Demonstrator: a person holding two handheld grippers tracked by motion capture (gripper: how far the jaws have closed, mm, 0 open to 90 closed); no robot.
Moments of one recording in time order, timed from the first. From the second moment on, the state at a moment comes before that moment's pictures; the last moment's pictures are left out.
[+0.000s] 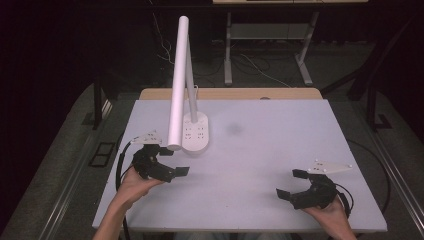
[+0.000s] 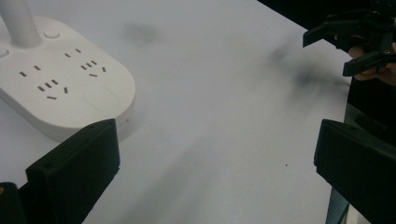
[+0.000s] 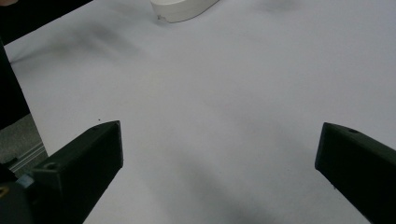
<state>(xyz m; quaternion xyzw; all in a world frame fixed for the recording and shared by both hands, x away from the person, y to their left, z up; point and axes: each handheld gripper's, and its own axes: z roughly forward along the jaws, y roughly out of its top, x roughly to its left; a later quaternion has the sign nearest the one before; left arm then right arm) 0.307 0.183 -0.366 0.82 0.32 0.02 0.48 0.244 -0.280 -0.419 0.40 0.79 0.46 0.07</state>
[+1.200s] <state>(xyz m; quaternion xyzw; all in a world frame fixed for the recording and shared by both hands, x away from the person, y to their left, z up) 0.359 0.198 -0.344 0.82 0.35 0.04 0.45 0.244 -0.283 -0.420 0.40 0.79 0.46 0.07</state>
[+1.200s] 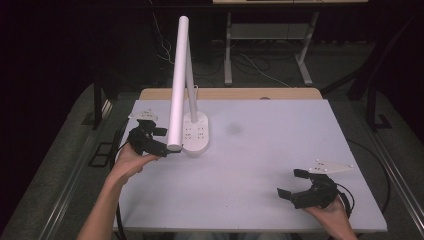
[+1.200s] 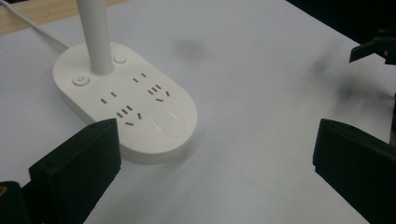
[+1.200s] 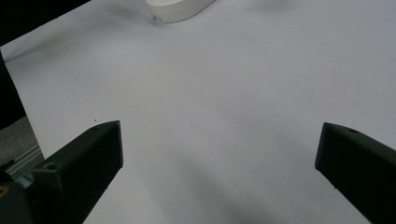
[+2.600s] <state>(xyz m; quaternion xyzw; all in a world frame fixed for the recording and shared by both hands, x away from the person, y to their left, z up) 0.431 0.202 -0.343 0.83 0.37 0.07 0.41 0.242 -0.285 -0.419 0.40 0.78 0.47 0.08</state>
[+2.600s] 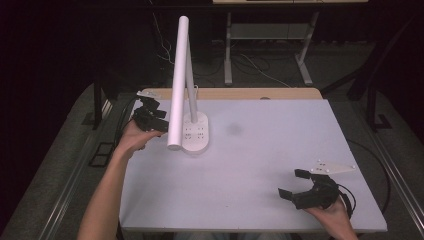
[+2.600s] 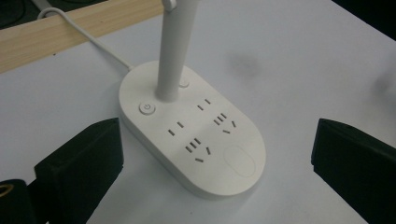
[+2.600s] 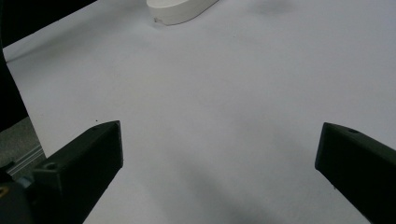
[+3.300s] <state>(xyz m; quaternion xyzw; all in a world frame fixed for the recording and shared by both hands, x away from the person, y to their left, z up) 0.462 0.194 -0.352 0.82 0.40 0.08 0.40 0.242 -0.286 -0.419 0.40 0.79 0.47 0.08</state>
